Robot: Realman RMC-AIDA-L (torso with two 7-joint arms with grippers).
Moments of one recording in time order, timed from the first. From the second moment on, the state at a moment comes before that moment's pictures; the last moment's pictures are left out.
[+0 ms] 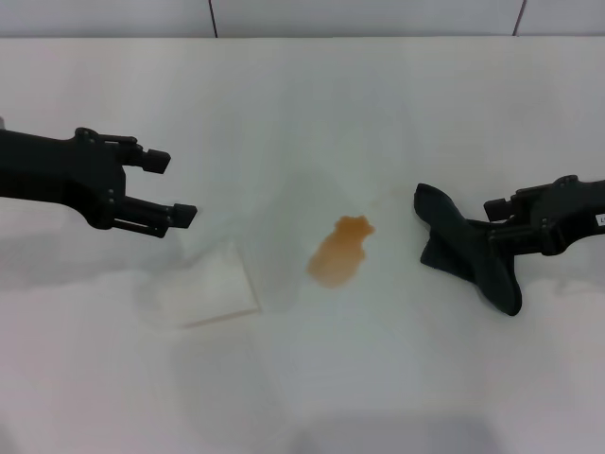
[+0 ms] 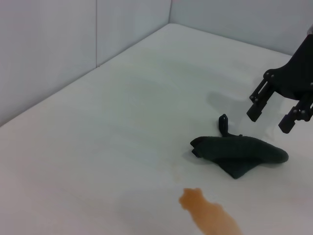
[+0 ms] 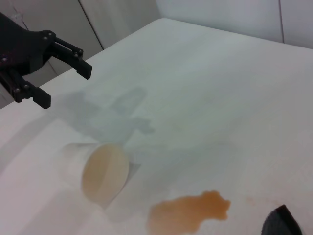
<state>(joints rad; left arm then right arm) -0.56 -2.01 0.84 1.10 2.18 1.72 -1.75 0.38 2.00 -1.09 -1.15 -2.01 -1.51 1.98</state>
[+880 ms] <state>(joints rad) -0.56 -2.01 0.84 1.10 2.18 1.72 -1.75 0.39 2.01 -1.08 -1.15 -2.01 -1.51 1.98</state>
